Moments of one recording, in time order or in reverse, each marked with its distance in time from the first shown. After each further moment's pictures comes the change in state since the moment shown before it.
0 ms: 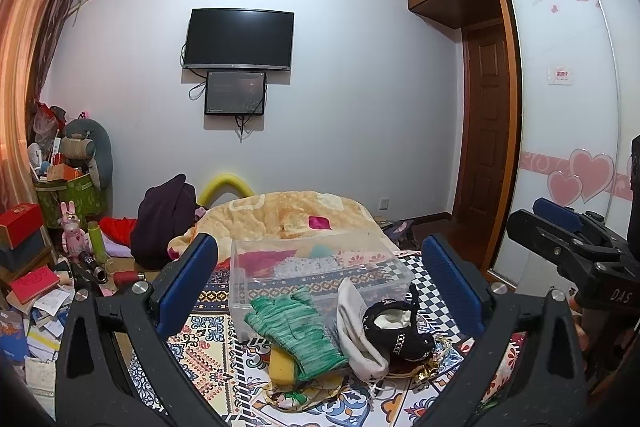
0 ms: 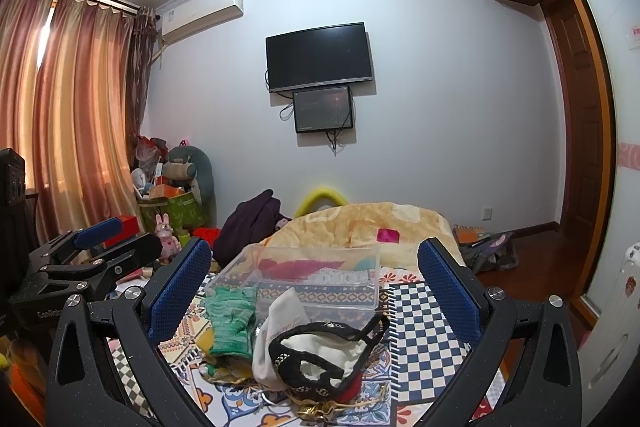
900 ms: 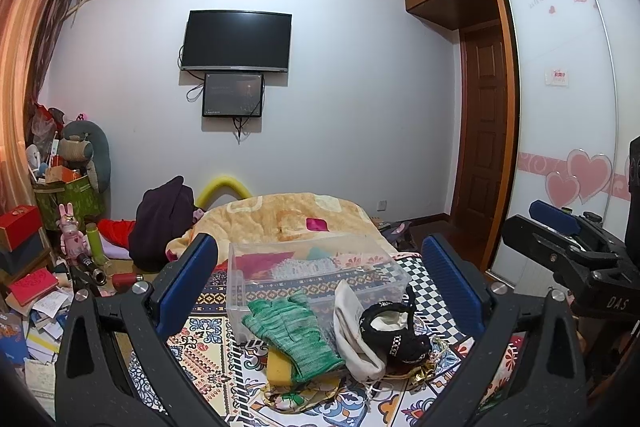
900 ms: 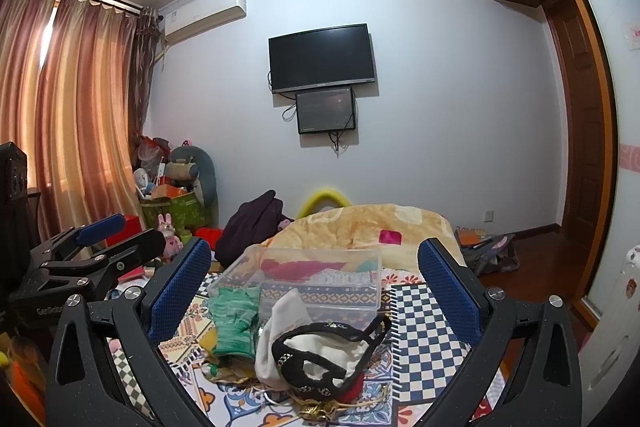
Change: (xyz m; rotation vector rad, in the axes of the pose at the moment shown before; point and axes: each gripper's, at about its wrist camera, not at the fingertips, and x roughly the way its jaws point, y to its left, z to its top) left arm 0.002 -0.005 0.002 0.003 0.004 -0.009; right arm 0.000 0.002 0.000 -0.007 0.000 0.008
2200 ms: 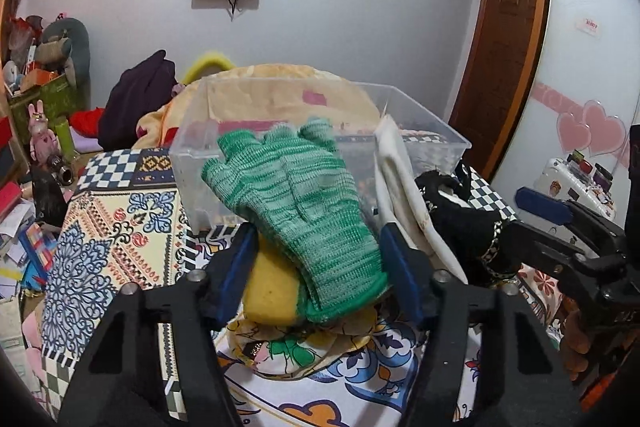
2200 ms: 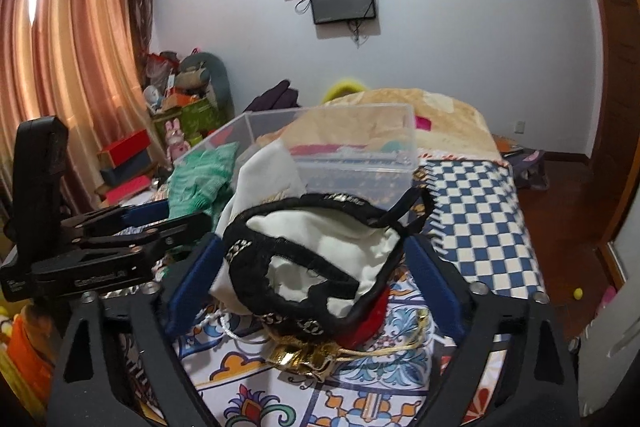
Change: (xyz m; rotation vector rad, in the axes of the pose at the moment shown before) left arm 0.113 0.026 -0.109 -0.100 0.399 -0.046; right arm 0.080 -0.019 -0.090 0.025 0.375 0.115
